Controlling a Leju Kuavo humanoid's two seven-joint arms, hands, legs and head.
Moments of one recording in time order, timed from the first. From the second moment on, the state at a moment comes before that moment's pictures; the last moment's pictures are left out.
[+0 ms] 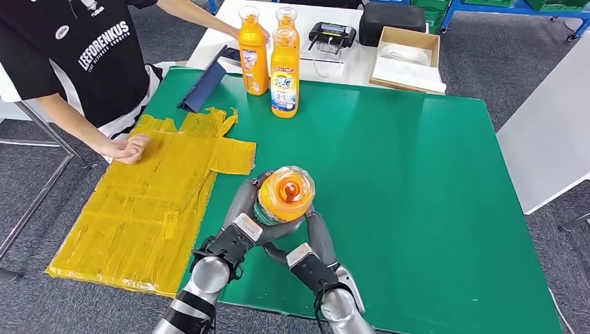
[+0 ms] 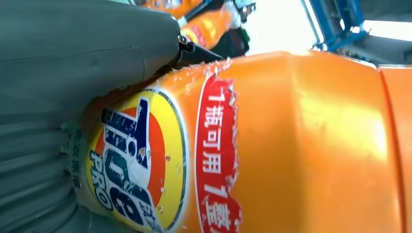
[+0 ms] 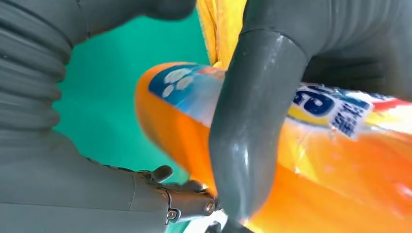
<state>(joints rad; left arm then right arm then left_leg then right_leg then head) -0.17 -0.30 -0.24 -1.37 -0.50 0.09 -0.56 -0.15 0.35 0.37 -1.08 0.40 -0.19 -0.60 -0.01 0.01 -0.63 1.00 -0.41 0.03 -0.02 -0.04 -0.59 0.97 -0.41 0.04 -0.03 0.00</state>
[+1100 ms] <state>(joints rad) -0.58 -0.01 -0.19 -0.49 -1.55 0.66 0.08 0.01 0.32 0.23 -1.64 0.32 -0.20 -0.61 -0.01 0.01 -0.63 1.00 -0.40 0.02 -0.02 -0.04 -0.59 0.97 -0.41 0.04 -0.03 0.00</state>
